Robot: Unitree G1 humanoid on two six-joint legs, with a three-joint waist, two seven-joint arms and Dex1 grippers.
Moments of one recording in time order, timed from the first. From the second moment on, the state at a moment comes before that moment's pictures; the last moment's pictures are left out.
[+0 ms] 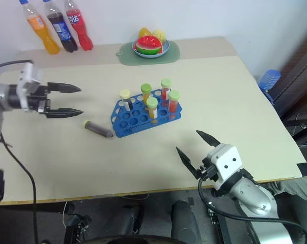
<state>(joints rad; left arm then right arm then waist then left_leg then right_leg) -0.96 0.87 -0.19 0.80 -0.29 -0.05 -1.60 0.35 -0.51 -0.11 -0.79 0.25 0.31 0.52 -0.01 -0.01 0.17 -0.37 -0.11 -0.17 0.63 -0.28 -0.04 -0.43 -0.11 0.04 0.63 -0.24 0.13</state>
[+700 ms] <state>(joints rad) -1.06 0.85 -0.57 1.06 -0.27 -0.41 -1.61 0.25 -0.51 -0.04 -0.78 0.23 0.33 0.48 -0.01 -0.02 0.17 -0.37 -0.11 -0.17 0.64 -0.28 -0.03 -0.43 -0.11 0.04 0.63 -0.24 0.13</state>
